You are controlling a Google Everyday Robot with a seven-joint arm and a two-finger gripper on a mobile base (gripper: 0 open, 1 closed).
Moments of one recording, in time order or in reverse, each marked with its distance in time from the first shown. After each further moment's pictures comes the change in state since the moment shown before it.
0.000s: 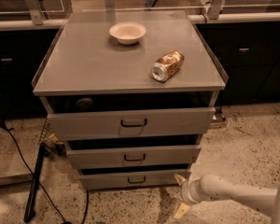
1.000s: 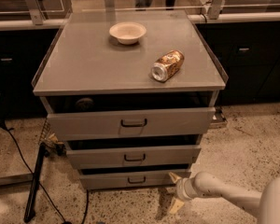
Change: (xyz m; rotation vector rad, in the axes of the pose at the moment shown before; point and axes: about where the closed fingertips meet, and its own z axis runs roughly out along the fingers) arm 0.007 -0.023 0.059 -0.005 -0.071 -0.064
